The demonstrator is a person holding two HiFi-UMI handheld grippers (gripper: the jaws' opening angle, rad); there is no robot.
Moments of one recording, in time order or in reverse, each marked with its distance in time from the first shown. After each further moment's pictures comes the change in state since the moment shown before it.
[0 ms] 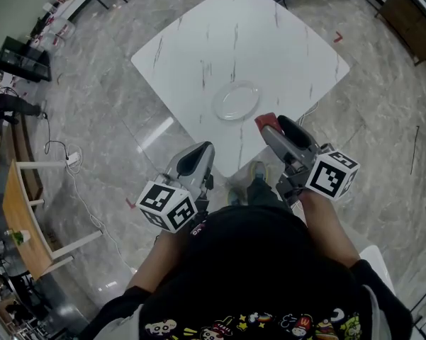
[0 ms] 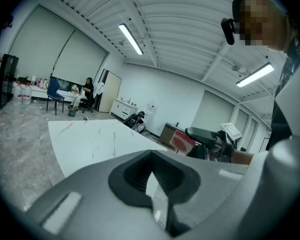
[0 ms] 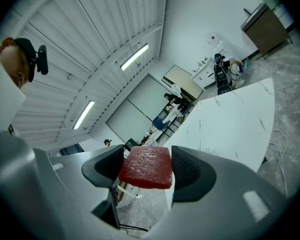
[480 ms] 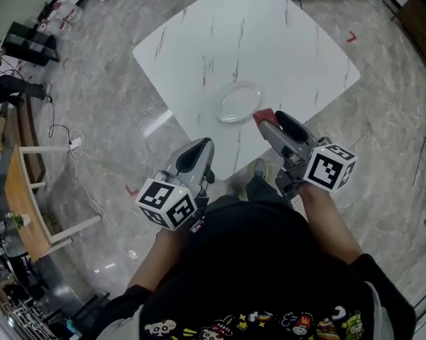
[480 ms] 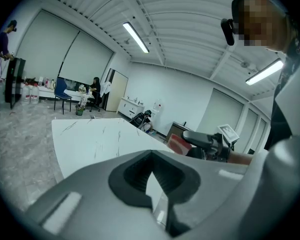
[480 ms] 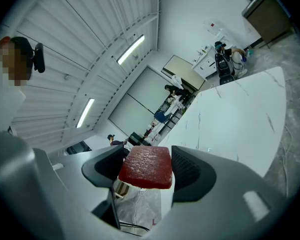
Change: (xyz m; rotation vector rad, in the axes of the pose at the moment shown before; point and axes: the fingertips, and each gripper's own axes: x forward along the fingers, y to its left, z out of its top) left arm 0.042 0.011 0.001 -0.026 0.013 0.086; right arm 0.031 -0.051 0.013 0.042 0.099 0.044
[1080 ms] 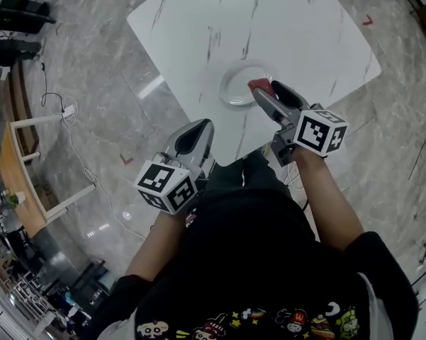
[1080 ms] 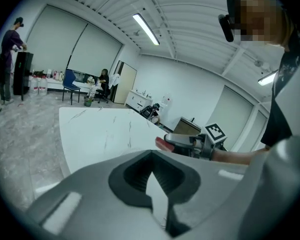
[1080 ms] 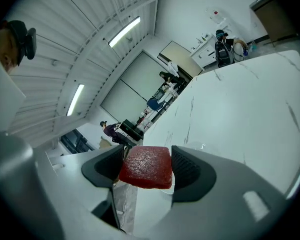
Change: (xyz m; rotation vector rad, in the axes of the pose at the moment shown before) left arm 0.029 0.058 -0.031 -0.068 0.074 0.076; right arm 0.092 -0.085 -0.028 -0.031 0.167 -0.079
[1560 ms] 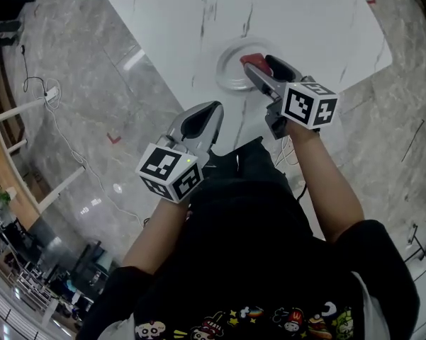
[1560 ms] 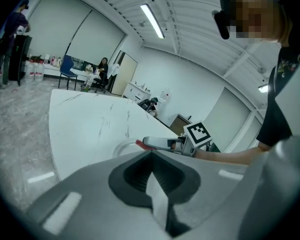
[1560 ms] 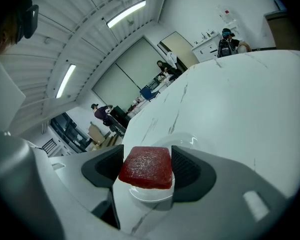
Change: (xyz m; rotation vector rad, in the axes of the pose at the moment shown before) left arm 0.048 0.024 -0.032 -0.075 0.065 -0.072; right arm 0.070 -0.063 -0.032 -0.086 0.130 -0.124
